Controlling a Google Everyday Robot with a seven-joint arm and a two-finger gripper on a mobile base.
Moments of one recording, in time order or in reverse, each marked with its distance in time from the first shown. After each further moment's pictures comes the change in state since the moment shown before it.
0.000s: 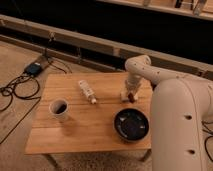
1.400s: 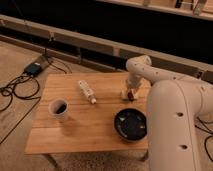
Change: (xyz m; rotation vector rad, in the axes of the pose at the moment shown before) arm -0.018 -0.013 0.013 0.008 -0.034 0.083
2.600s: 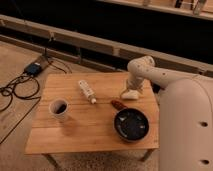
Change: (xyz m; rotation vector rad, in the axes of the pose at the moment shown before) arm 0.024 0.011 -0.030 -0.018 -0.049 0.070
